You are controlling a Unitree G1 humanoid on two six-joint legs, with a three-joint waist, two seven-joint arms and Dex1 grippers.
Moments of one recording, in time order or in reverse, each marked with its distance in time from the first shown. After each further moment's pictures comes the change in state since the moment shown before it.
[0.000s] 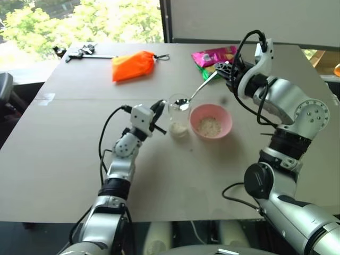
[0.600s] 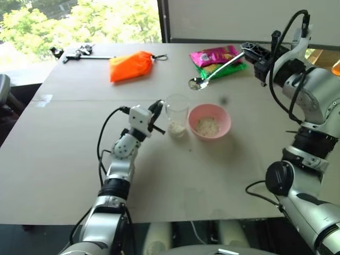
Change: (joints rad) left arm 0.000 0.002 0.021 0.024 -0.003 -0.025 0.000; right arm 0.067 -0.271 0.082 0.028 0.340 -0.210 -0.078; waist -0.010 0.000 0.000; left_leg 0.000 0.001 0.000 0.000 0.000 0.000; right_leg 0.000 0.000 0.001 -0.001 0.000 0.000
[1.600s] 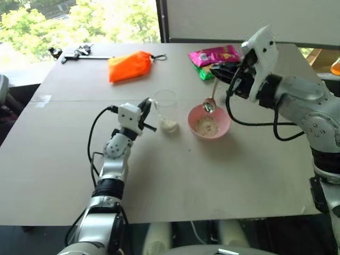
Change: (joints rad) left arm 0.005 0.032 0.047 0.000 -0.018 0.037 0.044; right arm 0.074 -0.292 0.573 -0.301 -0.869 -0.174 0.952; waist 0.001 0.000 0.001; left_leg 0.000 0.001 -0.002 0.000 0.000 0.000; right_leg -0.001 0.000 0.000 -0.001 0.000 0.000
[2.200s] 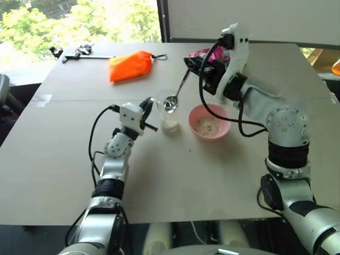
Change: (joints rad) left arm 0.005 -0.001 -0.009 -0.031 0.011 0.004 0.002; right arm -0.035 0.360 -0.044 0.053 0.088 0.089 -0.205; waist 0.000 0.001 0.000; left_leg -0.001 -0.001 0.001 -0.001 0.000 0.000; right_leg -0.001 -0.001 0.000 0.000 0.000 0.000
